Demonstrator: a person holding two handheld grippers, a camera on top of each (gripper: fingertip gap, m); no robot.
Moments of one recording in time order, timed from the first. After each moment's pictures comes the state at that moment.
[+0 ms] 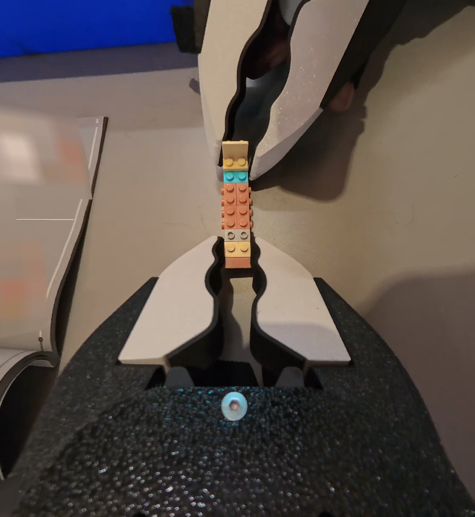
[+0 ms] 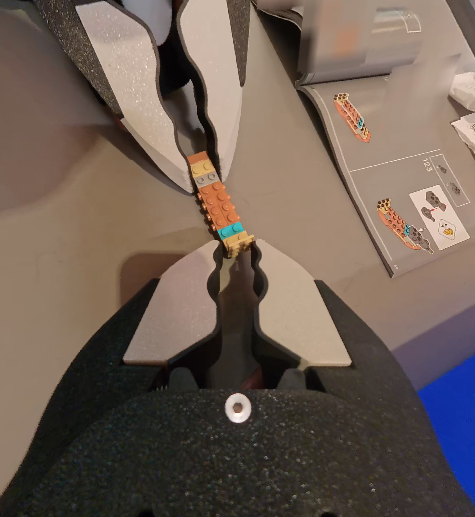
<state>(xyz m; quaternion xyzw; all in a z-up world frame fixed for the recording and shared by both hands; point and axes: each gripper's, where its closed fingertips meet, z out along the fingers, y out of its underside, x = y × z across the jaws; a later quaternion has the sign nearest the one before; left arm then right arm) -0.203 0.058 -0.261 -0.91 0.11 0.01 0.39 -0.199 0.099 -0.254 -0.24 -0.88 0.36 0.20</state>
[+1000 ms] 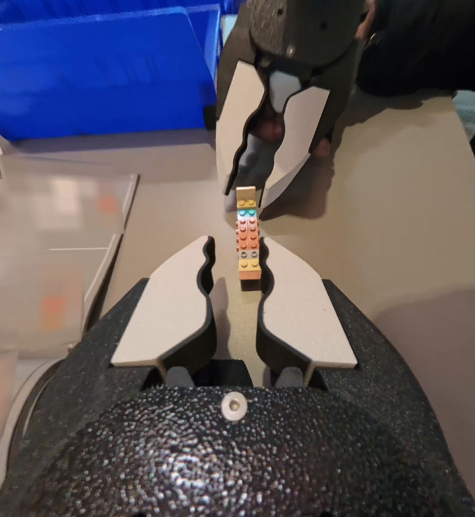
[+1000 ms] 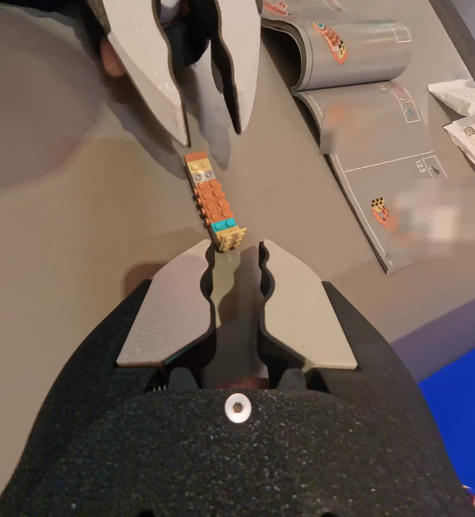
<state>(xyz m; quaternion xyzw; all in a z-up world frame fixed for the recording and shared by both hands) -0.208 0.057 -0.226 -0.85 0.12 -0.03 0.50 -0.197 0.104 -0.250 -0.24 -0.87 0.38 0.20</state>
